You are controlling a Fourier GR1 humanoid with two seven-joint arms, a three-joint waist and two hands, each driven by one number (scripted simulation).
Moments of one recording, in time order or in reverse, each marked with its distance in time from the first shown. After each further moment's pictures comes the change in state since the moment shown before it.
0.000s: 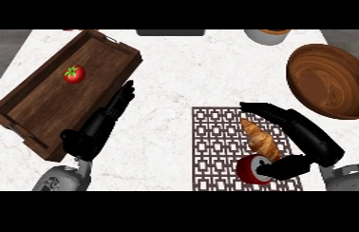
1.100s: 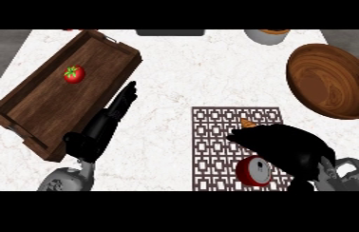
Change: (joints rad) left arm 0.014 -0.040 0.014 -0.014 -0.040 -0.014 0.010; right arm -0.241 -0.063 0.183 -0.276 -0.209 0.671 0.937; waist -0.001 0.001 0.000
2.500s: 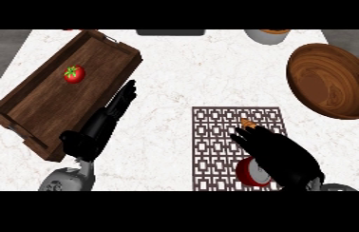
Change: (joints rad) left arm 0.014 -0.080 0.086 -0.028 -0.075 -0.094 0.037; right arm 0.240 0.111 -0.014 0.022 0.681 -0.105 -0.361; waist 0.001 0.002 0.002
